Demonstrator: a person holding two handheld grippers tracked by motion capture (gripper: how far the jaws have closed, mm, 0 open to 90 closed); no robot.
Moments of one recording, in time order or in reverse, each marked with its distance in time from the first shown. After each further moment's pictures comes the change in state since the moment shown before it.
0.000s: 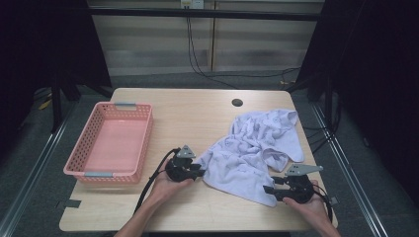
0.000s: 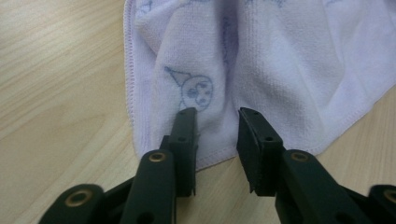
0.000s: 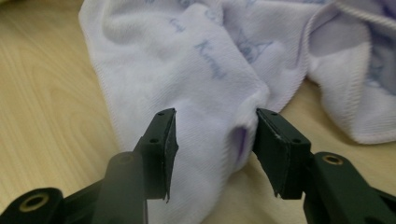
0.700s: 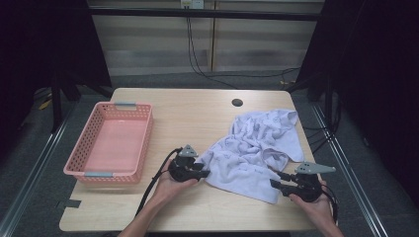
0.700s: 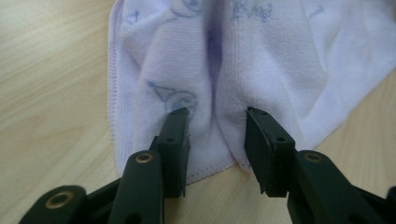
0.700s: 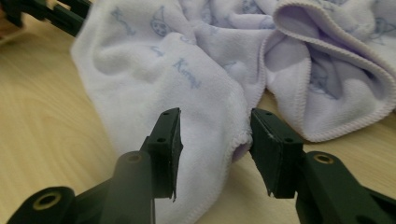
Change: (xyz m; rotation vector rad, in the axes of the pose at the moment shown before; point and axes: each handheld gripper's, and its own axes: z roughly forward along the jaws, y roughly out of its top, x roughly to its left) left arm -0.007 0.005 0.006 -0.004 -0.032 -0.028; right arm -0.008 -0.002 -0.015 -0.093 -0.060 0.070
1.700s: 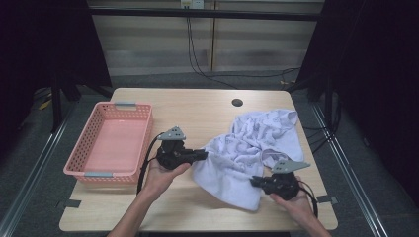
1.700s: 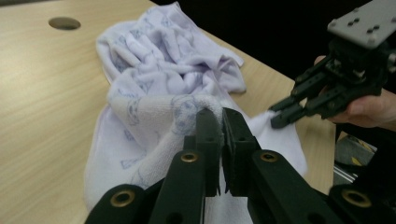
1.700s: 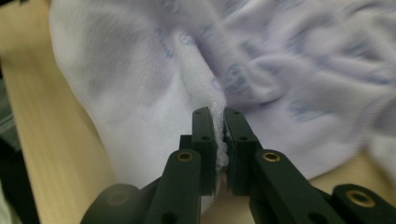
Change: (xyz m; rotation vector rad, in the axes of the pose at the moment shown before) left arm -0.018 0.053 -0.082 -0.239 -0.111 -0.021; right arm 0.042 0.028 0.029 0.008 0.168 -0.114
